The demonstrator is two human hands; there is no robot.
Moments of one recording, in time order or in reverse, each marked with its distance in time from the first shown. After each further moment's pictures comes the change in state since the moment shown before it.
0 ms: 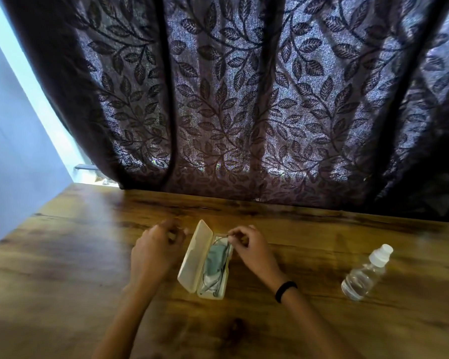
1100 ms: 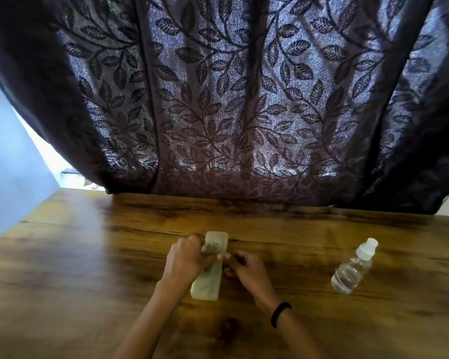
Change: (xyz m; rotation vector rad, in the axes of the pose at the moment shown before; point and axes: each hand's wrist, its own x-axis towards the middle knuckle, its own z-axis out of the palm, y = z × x) left_hand -0.005 0.034 0.045 0.037 -0.407 0.001; right_hand -0.034 0.019 0.013 0.409 -0.038 0.347
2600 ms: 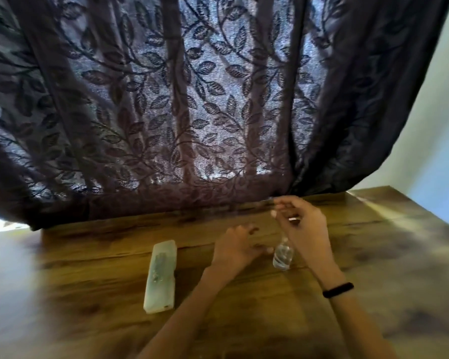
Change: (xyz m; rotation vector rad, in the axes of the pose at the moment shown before) left_hand -0.015 0.164 0.061 -0.044 -0.210 0.429; right_hand -0.081 -0.071 -0.163 -0.428 0.677 -0.472
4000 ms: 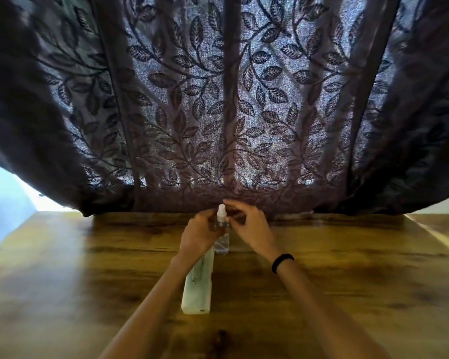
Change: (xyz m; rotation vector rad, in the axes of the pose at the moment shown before) left_hand 0.005 -0.127 -0.070 -0.233 0.349 -0.151; right_hand 0.032 -0.039 0.152 0.118 -0.486 -0.099
